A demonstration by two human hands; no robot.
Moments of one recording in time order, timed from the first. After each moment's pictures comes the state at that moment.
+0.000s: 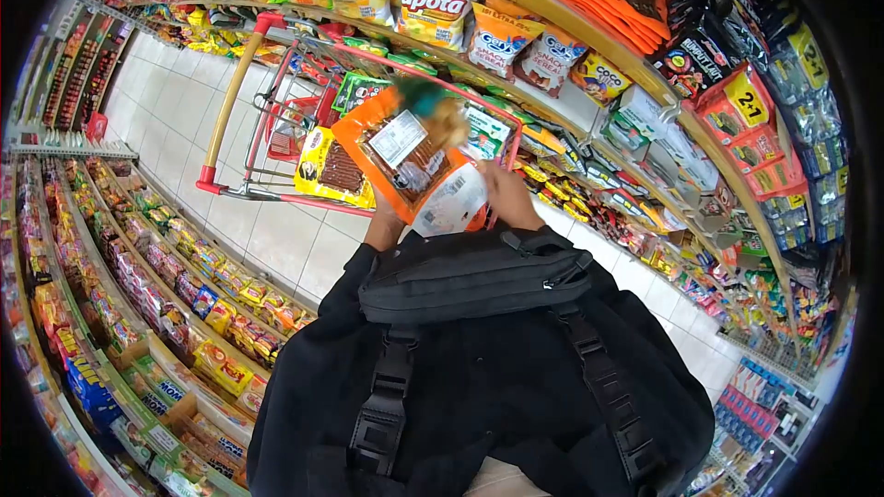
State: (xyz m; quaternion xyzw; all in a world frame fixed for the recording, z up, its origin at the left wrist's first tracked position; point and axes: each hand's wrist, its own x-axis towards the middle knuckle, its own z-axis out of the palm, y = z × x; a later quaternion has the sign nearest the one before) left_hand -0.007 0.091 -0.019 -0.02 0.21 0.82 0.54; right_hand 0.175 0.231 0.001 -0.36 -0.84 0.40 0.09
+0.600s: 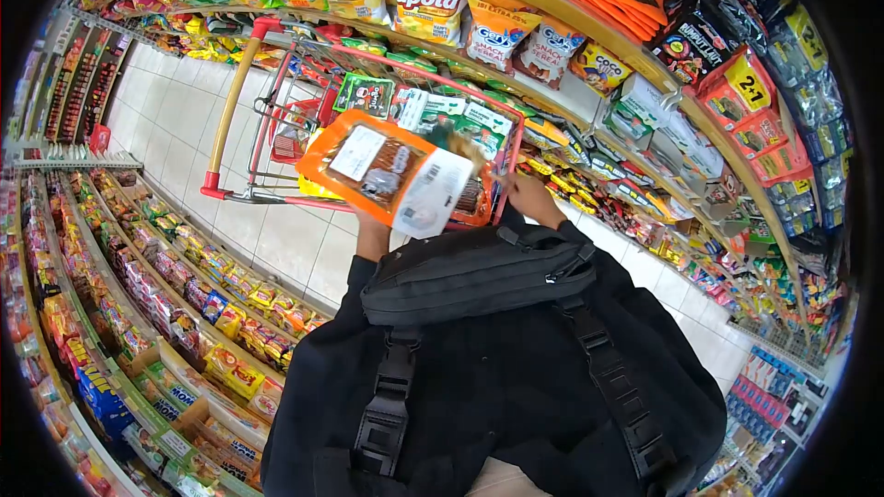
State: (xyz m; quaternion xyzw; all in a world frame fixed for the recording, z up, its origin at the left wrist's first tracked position) left_hand -0.027 0.054 -0.022 -0.05 0.23 0.87 0.44; right_hand 0.222 0.258 -0.046 -0.36 -0.86 0.36 -0.01
